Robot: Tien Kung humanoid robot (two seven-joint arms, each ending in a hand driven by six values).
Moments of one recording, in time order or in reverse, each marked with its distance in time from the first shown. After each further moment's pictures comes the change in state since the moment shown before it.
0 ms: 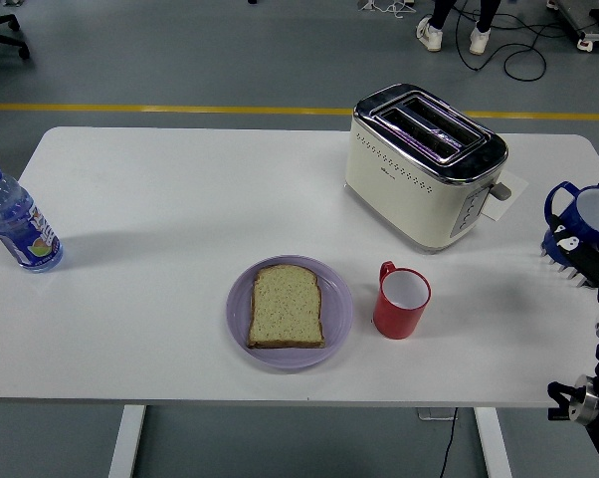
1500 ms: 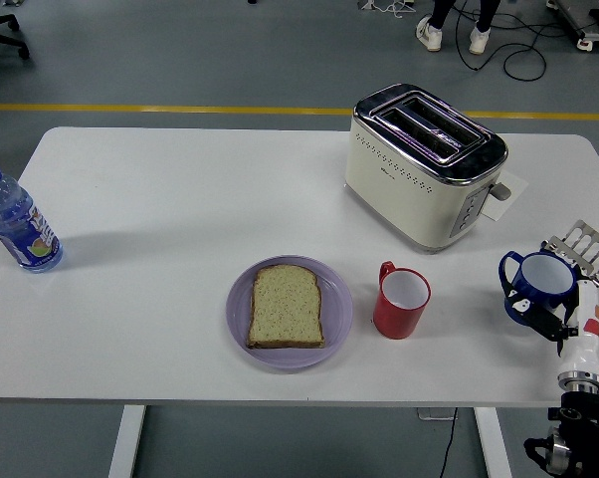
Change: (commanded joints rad) left arm 0.001 0.000 0.006 0.000 -0.002 0.001 0.000; right arm 0.020 0.020 -0.214 -0.259 0.096 0.043 0.121
